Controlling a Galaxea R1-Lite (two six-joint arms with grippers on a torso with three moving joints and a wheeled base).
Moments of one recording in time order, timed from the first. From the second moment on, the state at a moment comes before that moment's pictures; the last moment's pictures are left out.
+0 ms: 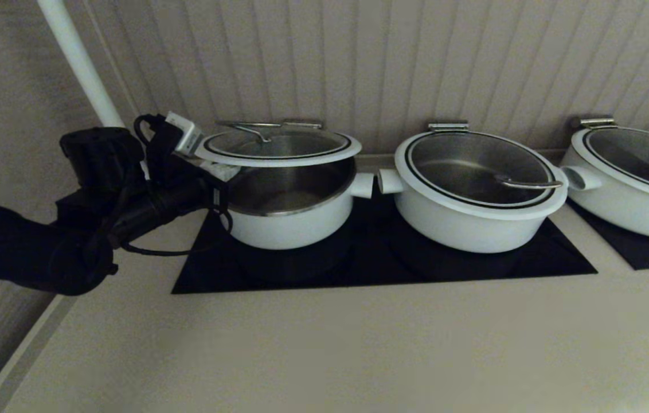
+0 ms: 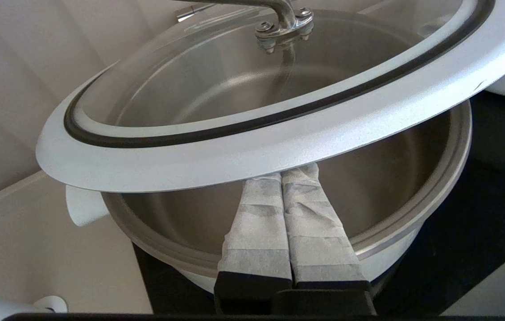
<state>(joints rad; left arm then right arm) -0.19 1.84 -0.93 -0.90 -0.26 0.23 -0.04 0.24 0.00 0.00 0.06 -0.11</state>
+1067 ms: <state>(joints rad) -0.19 1.82 -0.94 -0.90 -0.24 0.23 -0.02 0.00 0.00 0.00 0.06 -0.11</state>
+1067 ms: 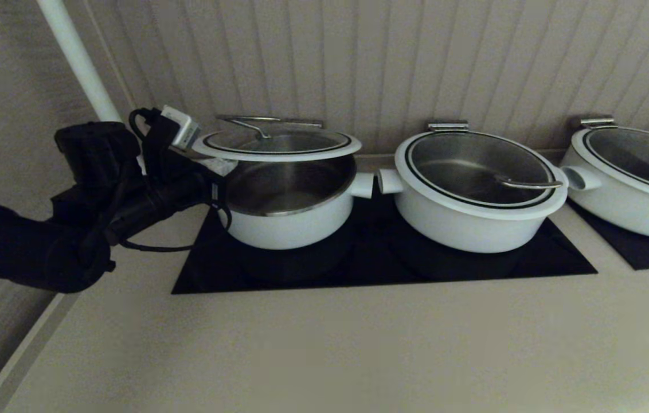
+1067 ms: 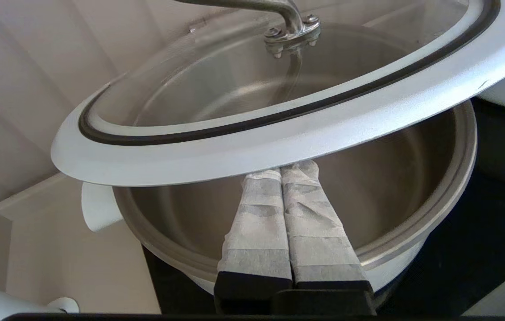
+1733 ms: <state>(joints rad) -0.19 1.81 -1.03 -0.90 -0.24 0.22 -0.02 0.00 0.00 0.00 0.06 -0.11</state>
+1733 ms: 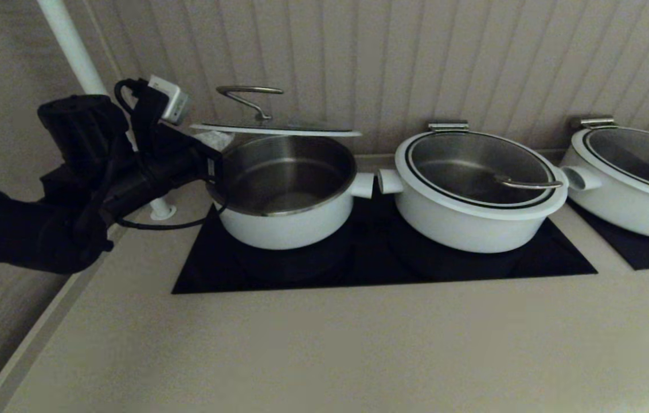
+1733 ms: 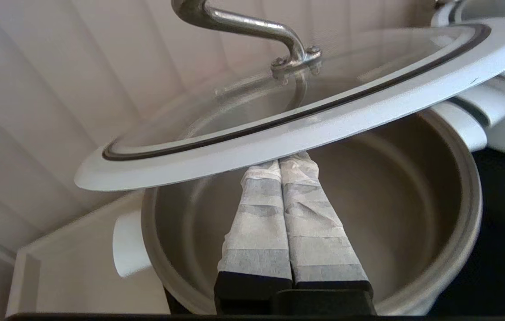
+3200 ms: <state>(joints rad) -0.19 1.87 -1.23 -1.01 -0.25 0.22 -0.02 0.00 0.00 0.00 0.06 -0.11</state>
